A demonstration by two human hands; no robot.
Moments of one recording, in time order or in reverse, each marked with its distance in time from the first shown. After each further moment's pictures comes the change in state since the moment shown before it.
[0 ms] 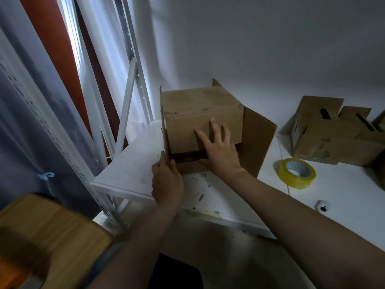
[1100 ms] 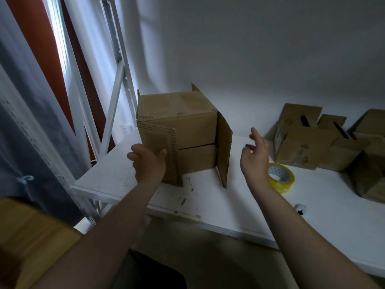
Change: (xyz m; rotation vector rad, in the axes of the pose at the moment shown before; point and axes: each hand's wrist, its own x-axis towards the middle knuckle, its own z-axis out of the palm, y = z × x) left_hand 0.044 0.035 0.010 -0.044 -0.014 -0.091; right_hand -0.052 0.081 -0.041 0.956 0.474 0.613
